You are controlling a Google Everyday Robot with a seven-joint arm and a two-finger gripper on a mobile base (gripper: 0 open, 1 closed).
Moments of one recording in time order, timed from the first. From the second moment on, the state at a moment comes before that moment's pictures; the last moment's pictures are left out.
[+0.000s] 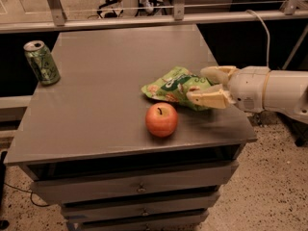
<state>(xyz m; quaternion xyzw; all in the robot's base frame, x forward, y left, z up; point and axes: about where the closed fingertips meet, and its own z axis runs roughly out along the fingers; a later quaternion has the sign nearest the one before) 0.537 -0.129 0.892 -0.44 0.69 0.20 0.54</state>
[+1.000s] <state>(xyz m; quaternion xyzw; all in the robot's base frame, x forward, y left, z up) 0.552 -0.164 0.940 -0.44 0.68 0.15 0.56</state>
